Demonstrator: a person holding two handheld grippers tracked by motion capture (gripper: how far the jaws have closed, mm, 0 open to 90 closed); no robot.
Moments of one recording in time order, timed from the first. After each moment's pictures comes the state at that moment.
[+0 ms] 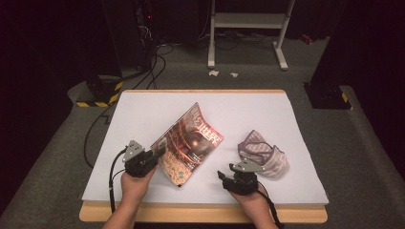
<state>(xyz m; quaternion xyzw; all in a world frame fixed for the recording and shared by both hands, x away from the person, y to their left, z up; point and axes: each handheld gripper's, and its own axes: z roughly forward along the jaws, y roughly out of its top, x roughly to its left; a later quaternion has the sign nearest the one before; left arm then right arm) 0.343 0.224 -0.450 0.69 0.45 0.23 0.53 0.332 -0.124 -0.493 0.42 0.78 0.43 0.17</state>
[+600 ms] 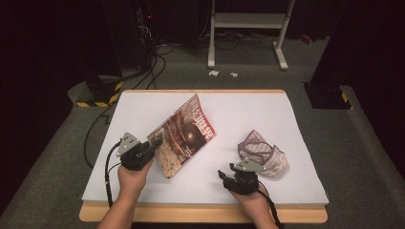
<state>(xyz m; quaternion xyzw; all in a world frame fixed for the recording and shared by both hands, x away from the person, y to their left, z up) 0.349 0.229 -0.425 0.67 0.43 0.26 0.55 0.334 -0.126 -0.494 0.42 0.78 0.43 0.17</state>
